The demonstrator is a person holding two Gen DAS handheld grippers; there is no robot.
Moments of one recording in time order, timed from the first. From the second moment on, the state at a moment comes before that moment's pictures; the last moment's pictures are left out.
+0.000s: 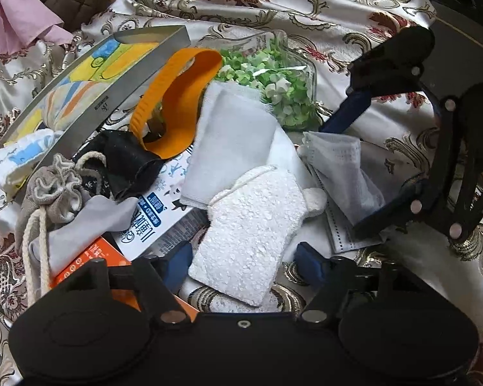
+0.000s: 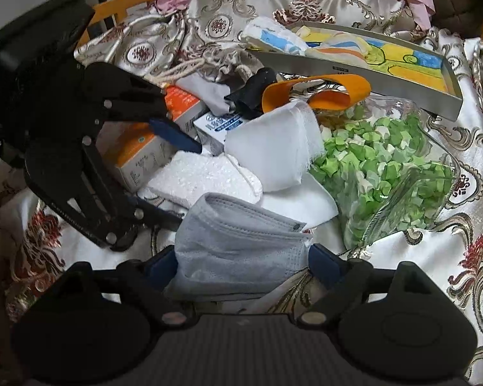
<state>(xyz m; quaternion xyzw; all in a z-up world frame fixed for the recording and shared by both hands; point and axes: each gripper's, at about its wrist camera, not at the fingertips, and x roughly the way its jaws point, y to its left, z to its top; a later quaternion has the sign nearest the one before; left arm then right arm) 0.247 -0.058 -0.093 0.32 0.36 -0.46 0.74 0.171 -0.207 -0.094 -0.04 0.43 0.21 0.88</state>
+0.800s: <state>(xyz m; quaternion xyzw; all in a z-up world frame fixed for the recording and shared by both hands) 0.249 -0.061 -0.095 0.30 0.38 -0.46 0.75 0.162 -0.196 -0.091 -0.07 0.41 0.21 0.88</state>
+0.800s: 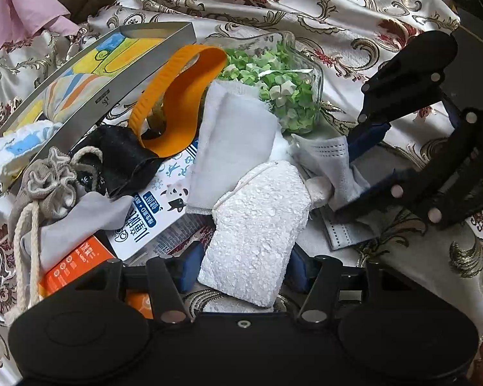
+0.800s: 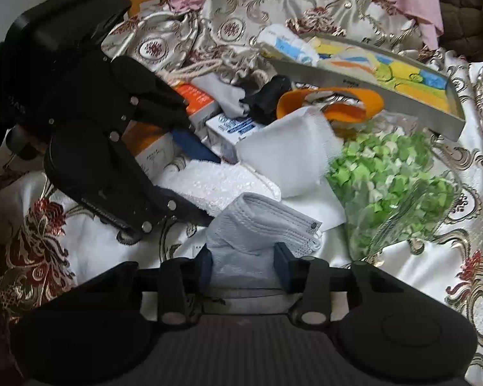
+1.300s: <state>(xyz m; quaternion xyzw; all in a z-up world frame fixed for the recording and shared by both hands) 0.237 -0.040 -0.076 0.24 0.40 -0.43 0.77 0.150 -0.209 -0.073 -0.06 0.36 0.18 0.91</state>
